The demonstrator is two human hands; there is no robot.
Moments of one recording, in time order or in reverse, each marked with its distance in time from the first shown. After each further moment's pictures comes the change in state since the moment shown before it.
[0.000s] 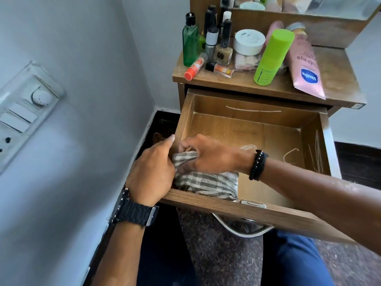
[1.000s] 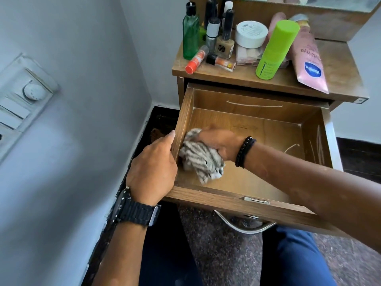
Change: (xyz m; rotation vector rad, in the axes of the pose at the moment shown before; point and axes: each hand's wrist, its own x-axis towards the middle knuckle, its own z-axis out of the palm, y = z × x) left_hand 0.001 -0.004 0.003 0.018 0.013 0.050; right_hand 0.034 0.037 -0.011 0.834 0.161 0.564
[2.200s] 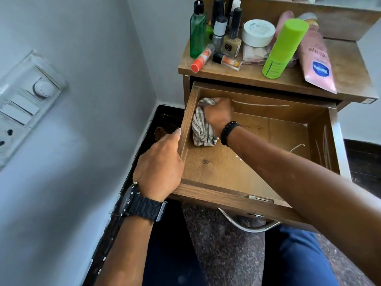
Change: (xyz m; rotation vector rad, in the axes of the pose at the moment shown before) left_hand 0.002 0.000 0.003 0.032 0.018 0.033; right_hand 0.050 -0.028 -0.001 -0.010 0.680 -0.449
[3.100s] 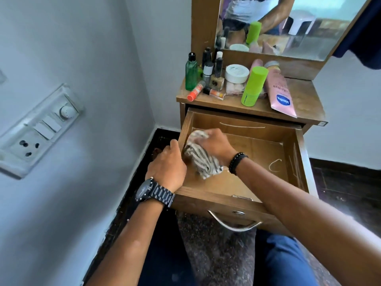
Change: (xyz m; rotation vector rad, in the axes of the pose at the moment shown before) left_hand 0.007 0.017 0.002 0.088 -0.053 -0.064; right_hand -0.060 -0.005 -0.047 -0.200 -0.354 -0.106
